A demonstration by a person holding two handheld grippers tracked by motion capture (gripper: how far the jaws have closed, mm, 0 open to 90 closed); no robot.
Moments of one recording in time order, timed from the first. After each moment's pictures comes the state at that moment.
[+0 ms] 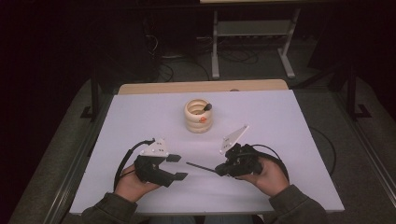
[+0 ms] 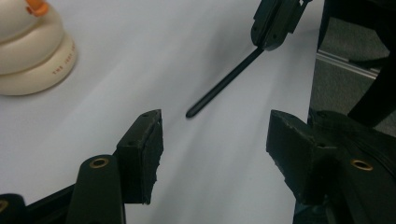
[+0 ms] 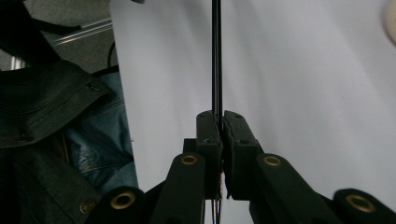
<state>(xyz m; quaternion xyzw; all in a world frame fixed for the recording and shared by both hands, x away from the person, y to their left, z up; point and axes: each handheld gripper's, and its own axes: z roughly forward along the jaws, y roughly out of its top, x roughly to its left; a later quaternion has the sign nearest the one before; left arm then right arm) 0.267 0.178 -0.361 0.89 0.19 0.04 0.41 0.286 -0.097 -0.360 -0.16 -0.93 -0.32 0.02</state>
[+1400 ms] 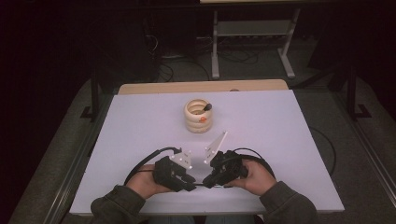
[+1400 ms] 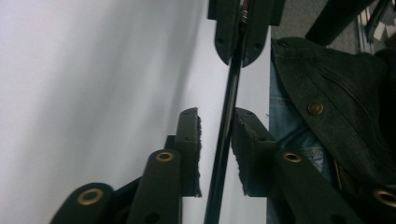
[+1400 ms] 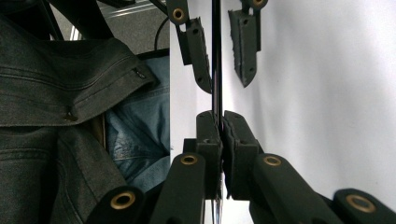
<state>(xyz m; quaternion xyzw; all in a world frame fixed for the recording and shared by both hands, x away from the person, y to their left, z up) 0.273 0.134 -0.384 0.95 0.07 -0.06 0.29 0.286 -0.061 -0.375 -0.06 -0.95 -0.30 0.10</state>
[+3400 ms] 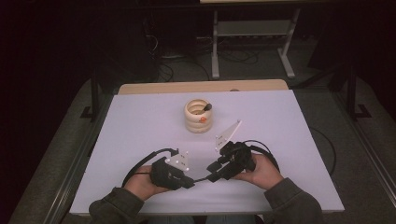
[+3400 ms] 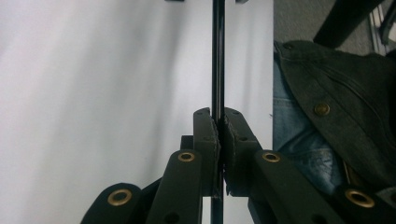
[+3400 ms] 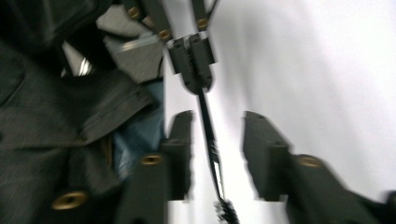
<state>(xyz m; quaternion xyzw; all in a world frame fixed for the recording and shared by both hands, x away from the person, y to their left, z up) 0.268 0.144 -0.378 0.95 0.08 -0.03 0.31 0.302 -0.088 -0.364 -0.11 -0.92 -0.36 0.11</state>
